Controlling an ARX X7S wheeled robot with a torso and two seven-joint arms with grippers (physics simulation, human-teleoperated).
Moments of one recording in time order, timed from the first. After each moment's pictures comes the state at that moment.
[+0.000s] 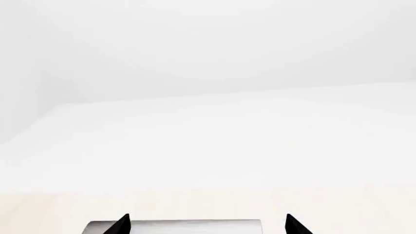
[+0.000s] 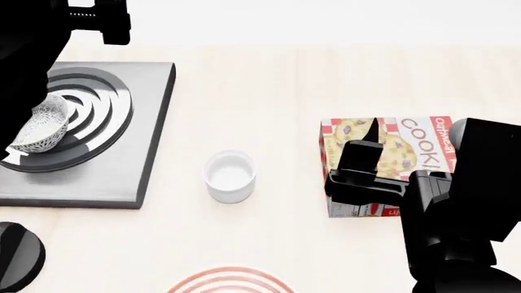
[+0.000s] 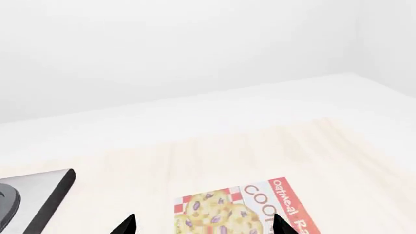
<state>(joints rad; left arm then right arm) -1.47 -0.12 0.36 -0.96 -0.32 -0.50 -0.15 0.64 0.21 0.23 -0.65 0.60 1.28 0.34</state>
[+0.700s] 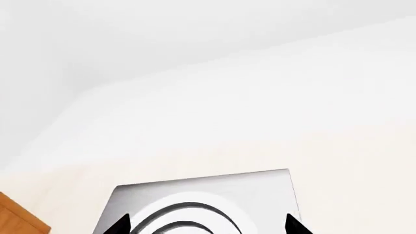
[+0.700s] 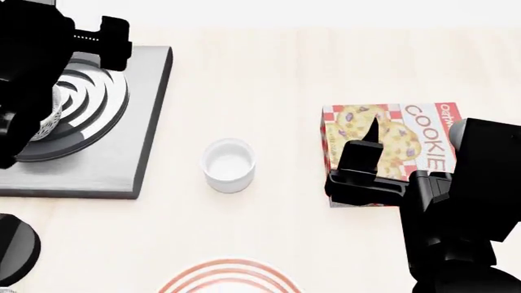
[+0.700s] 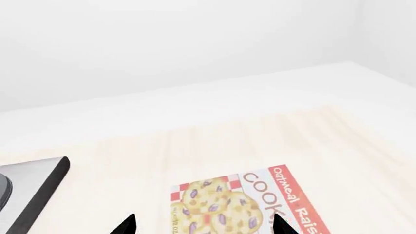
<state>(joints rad) -1.46 -0.12 0.45 -0.93 -0.27 -0.62 -0.21 0.63 0.22 0.22 -0.64 0.63 1.27 0.36</state>
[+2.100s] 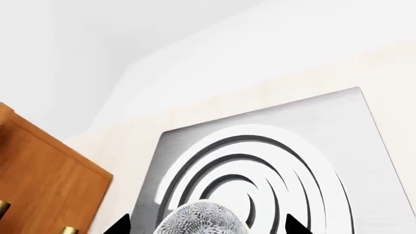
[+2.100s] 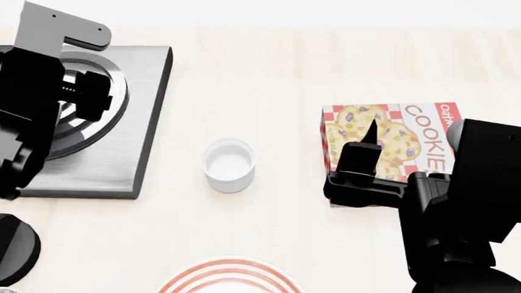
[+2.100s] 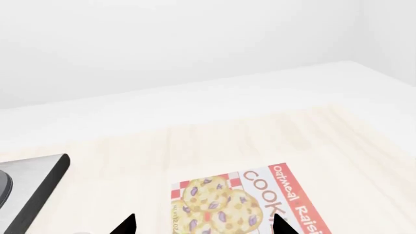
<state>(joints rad) -1.39 -0.14 0.54 -0.97 -0.20 -0.70 -0.31 0.63 0.24 0.21 -0.64 0.68 1.27 0.40</state>
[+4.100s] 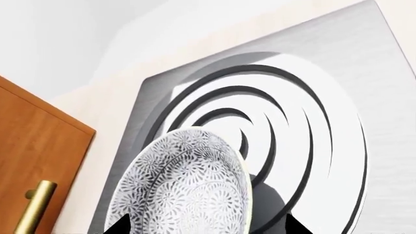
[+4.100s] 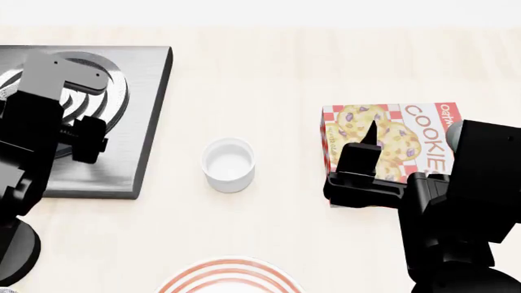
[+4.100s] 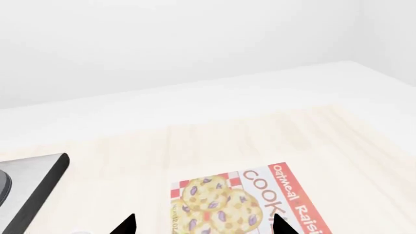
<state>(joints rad) -1.32 -0.16 0.56 -1.03 -0.23 -0.71 -0.29 0.62 0.27 0.19 -0.62 0.73 1.23 0.45</state>
